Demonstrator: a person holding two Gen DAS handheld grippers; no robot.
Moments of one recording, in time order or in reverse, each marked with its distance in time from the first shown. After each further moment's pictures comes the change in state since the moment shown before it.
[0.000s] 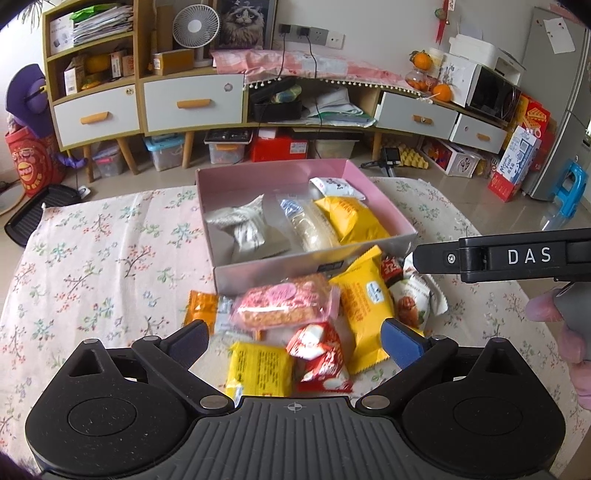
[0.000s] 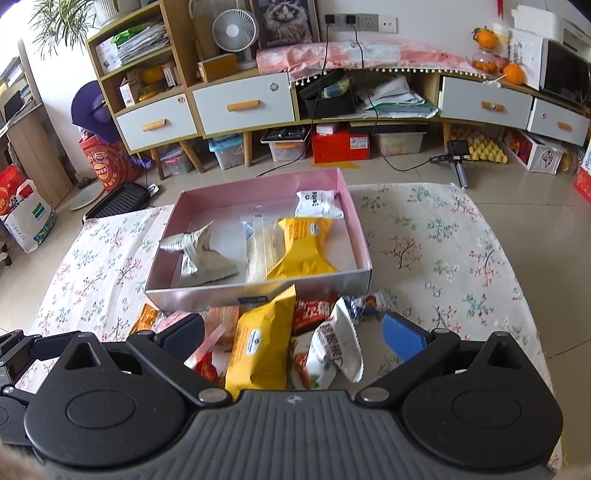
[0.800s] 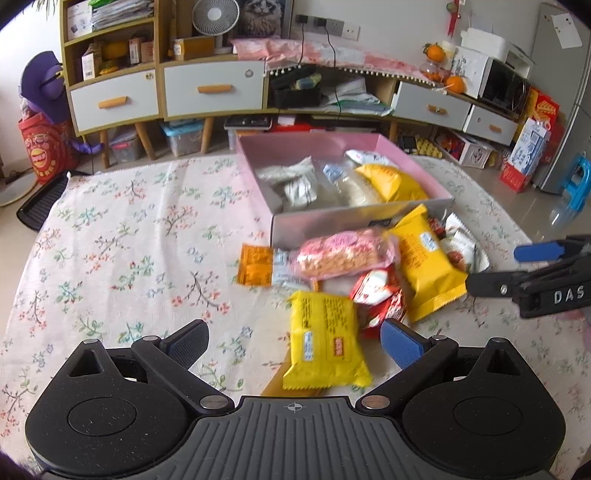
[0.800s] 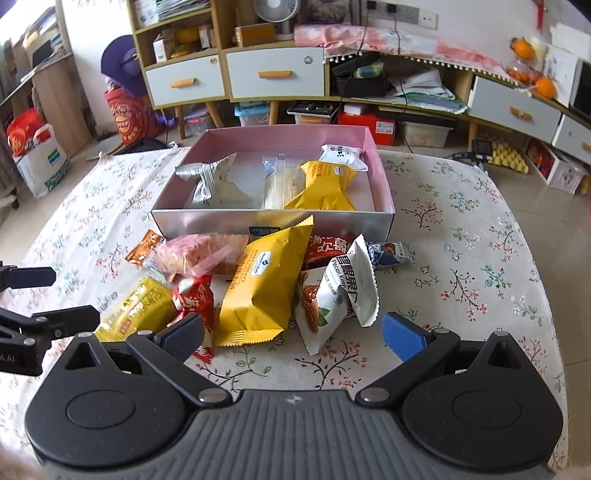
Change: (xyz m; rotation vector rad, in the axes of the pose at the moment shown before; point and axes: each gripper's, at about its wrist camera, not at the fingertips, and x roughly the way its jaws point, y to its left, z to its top) left arm 0.000 0.045 -0.043 -0.001 0.018 0.023; right arm 0.008 0.009 -0.048 -0.154 0.042 0.017
